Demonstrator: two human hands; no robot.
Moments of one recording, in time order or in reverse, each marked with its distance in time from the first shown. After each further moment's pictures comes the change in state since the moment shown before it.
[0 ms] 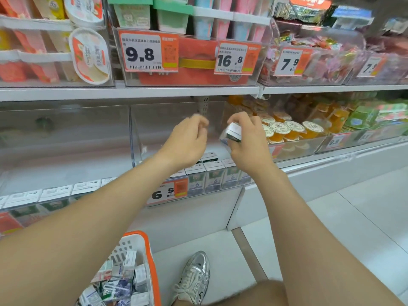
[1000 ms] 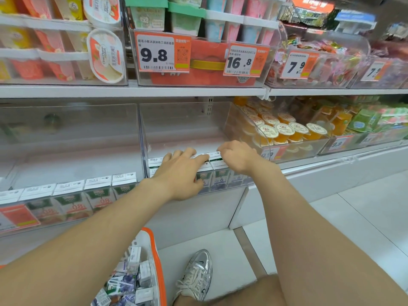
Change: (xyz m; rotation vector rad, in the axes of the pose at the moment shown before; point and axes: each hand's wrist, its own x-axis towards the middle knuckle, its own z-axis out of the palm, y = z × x) left_hand -0.047 -0.044 0.015 0.545 -0.288 0.063; right_hand 0.009 -0.012 0.024 -0.274 -0.585 0.235
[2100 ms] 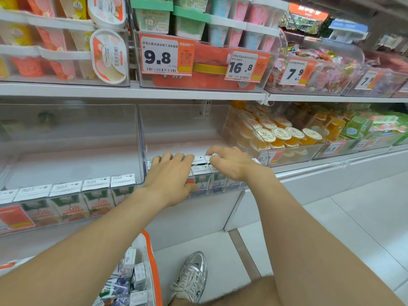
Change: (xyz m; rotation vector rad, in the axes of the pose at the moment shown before) left_hand -0.010 -0.011 0.008 0.047 0.102 -0.072; right_hand -0.004 -0.005 0.006 0.014 -0.089 -0.100
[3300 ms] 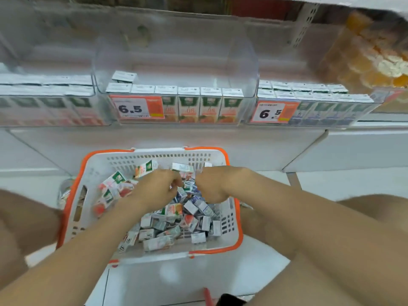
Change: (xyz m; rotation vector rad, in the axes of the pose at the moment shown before) left_hand -0.285 -0.151 0.093 -0.316 -0.291 -0.292; right_hand -0.101 -0.200 0.235 -0.650 -0.750 -0.504
